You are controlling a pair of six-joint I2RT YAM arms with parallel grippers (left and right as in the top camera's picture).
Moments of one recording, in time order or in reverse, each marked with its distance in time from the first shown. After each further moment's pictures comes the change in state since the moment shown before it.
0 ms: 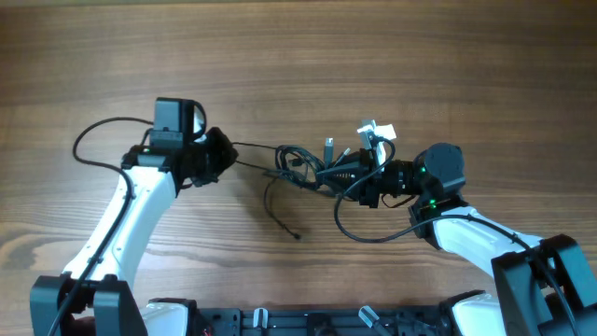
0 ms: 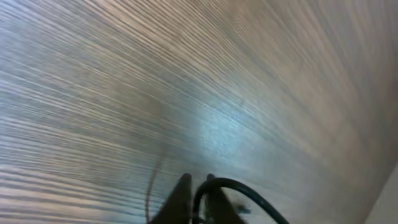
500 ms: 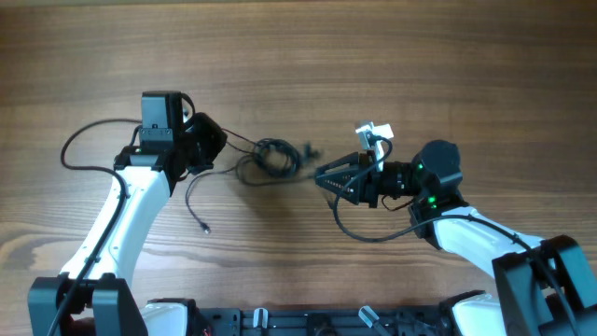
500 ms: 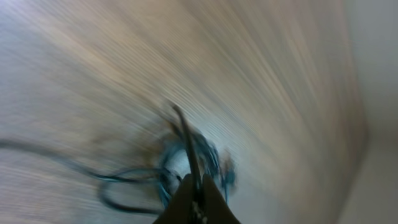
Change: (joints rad) left arm 0.034 0.000 -0.002 0.154 0.018 -0.097; right arm 0.000 -0.002 0.000 -0.128 0.020 -0.007
